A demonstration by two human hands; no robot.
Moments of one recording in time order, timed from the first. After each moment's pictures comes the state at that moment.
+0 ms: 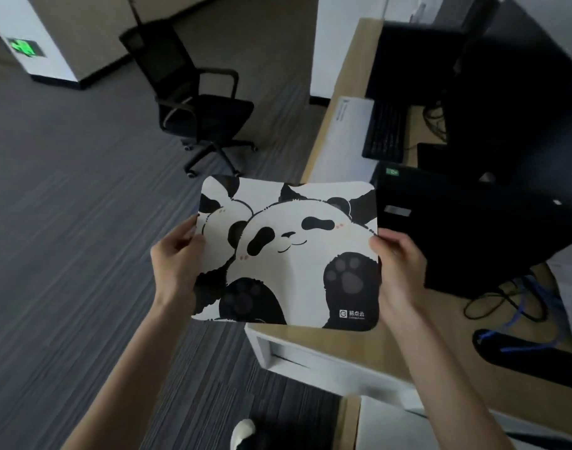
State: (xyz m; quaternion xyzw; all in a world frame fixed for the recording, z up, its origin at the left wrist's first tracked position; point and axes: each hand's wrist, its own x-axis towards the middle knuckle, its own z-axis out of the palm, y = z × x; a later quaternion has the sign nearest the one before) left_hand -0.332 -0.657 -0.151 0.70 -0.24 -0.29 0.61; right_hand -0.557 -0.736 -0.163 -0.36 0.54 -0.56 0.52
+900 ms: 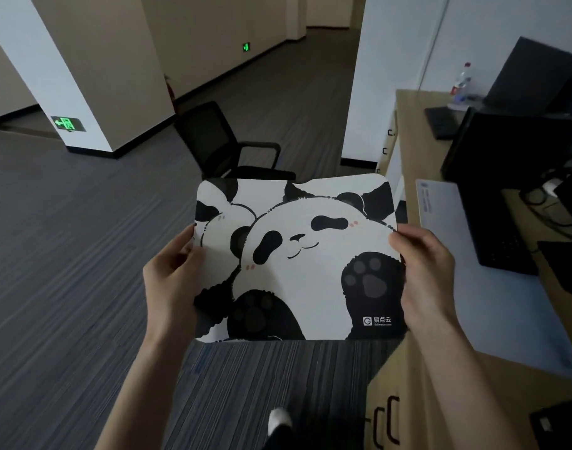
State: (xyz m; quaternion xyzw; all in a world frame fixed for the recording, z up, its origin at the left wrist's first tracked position) left_hand 0.028 -0.849 -0.089 0.64 -0.29 -0.26 0.67; right_hand -0.203 -0.949 -0.096 -0.40 0.47 -0.61 0.50
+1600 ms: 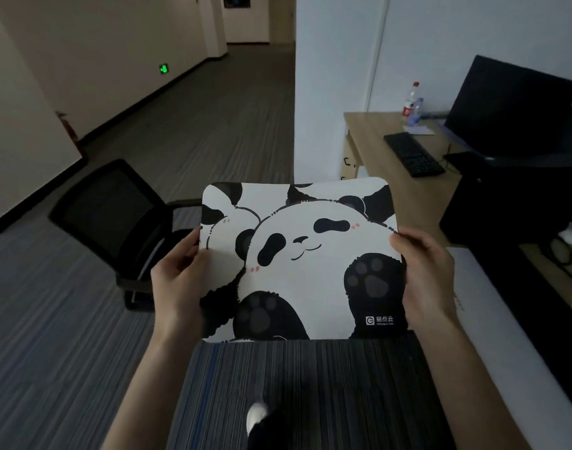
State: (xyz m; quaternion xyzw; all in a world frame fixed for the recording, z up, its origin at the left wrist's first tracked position) left_hand 0.147 -1.343 -0.084 0.57 -0.36 -0.35 0.65; right_hand -0.094 -1.384 -0.094 -0.33 0.52 -0.67 0.41
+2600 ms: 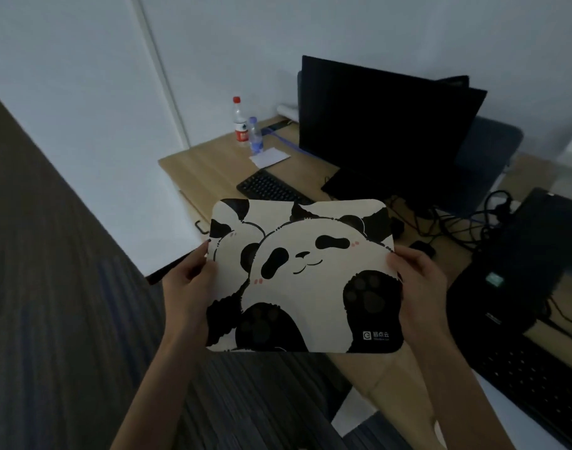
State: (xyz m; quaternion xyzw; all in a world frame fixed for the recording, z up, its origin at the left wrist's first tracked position) left_hand -0.104 -2.058 -0.108 0.47 -0.54 -0.56 0.41; right_hand -0.303 -1.922 -0.134 -0.07 0.64 -0.73 0.21
